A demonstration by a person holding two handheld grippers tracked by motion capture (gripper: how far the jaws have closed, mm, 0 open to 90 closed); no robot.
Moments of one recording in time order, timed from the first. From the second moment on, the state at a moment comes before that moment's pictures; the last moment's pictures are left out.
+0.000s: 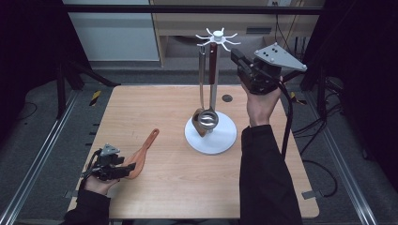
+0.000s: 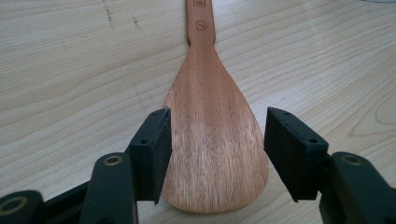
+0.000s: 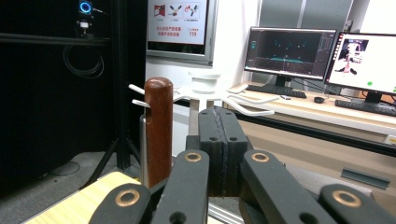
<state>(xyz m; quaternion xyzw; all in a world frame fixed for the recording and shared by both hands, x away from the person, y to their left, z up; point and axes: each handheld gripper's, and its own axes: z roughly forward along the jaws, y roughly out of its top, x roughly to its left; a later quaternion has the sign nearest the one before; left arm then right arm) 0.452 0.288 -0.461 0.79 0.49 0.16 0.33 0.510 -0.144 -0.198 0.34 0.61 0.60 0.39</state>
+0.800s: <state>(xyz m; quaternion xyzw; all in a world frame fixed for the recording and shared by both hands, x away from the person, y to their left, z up) 0.452 0.288 -0.461 0.79 0.49 0.16 0.33 0.510 -0.129 -0.202 0.33 0.62 0.61 0.37</state>
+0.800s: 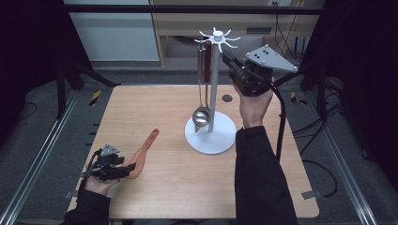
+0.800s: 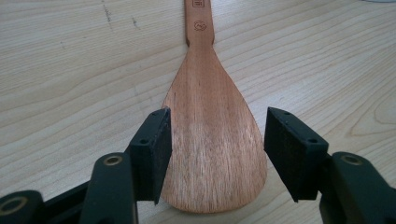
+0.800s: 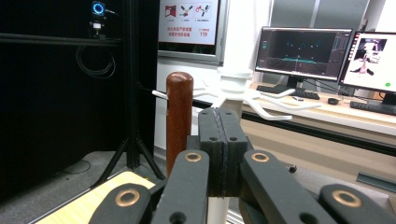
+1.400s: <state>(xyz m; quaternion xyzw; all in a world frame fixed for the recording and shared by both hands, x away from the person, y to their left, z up) 0.452 0.288 -0.461 0.79 0.49 0.16 0.33 0.513 -0.116 -0.200 0.32 0.63 0.61 0.37</state>
